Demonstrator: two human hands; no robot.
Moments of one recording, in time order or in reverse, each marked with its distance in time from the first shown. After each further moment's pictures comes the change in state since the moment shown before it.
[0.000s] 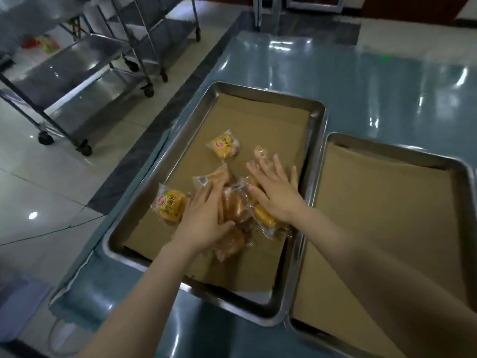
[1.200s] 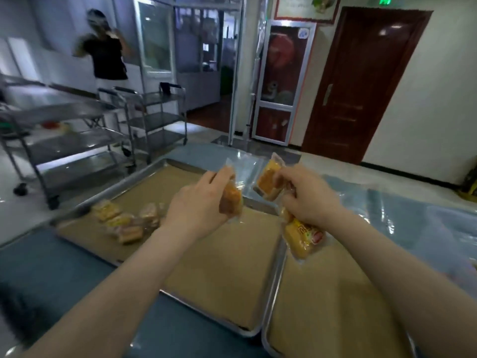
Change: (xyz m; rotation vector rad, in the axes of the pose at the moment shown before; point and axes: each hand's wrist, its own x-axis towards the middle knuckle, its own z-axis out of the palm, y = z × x) left_hand -0.224 0.394 -0.007 0.166 0.593 0.318; right_hand -0.400 0.101 -0.320 -0.196 0.481 -0.186
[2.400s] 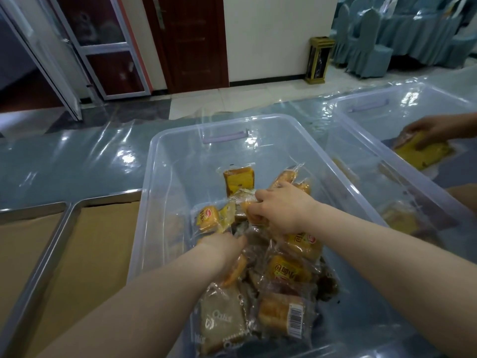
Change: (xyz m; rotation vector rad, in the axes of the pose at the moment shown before) left_hand 0.002 0.518 0.314 0.434 -1.114 0.697; right_hand -0.346 0.413 -0.106 -0.415 -0.628 0.196
